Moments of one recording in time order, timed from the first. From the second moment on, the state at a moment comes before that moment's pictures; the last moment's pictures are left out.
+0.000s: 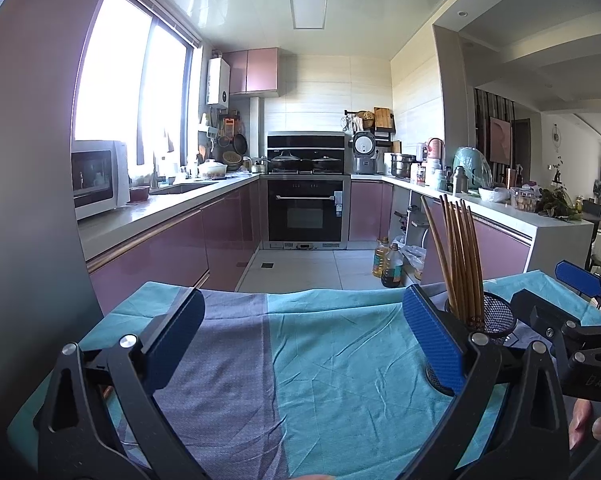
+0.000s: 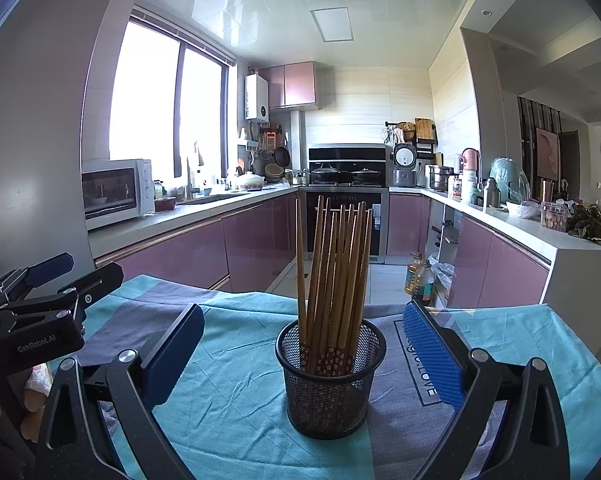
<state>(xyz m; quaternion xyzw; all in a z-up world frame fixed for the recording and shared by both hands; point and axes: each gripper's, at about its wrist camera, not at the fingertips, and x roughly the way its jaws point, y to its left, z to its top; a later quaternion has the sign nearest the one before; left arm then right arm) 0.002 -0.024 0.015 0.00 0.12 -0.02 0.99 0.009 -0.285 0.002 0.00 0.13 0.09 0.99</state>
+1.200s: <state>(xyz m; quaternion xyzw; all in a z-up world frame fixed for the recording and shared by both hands) 0.000 -0.023 0.018 0.00 0.12 -0.03 0.99 0.011 -0.281 0.002 0.01 0.14 0.09 0.99</state>
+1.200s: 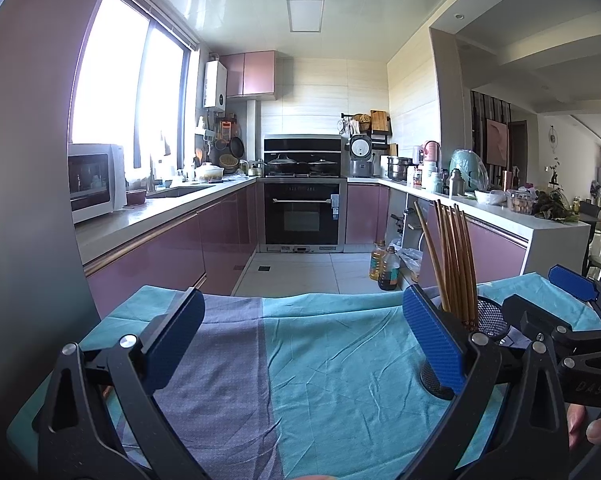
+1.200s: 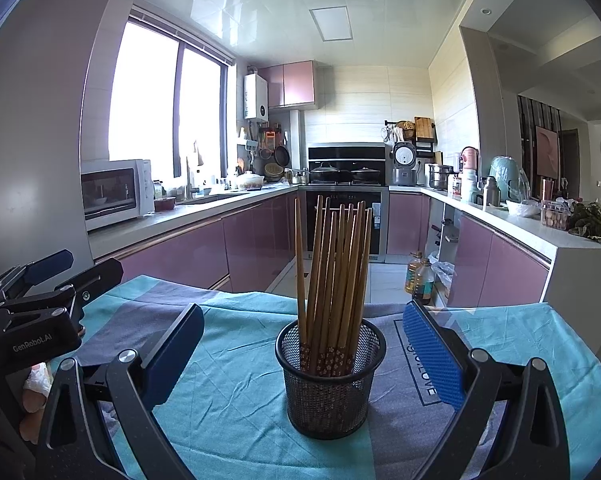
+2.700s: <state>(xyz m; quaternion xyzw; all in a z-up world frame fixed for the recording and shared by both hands) 0.001 -0.023 0.018 0.00 0.12 -0.03 0.99 0.008 -0.278 0.003 0.01 0.13 0.09 0.99</state>
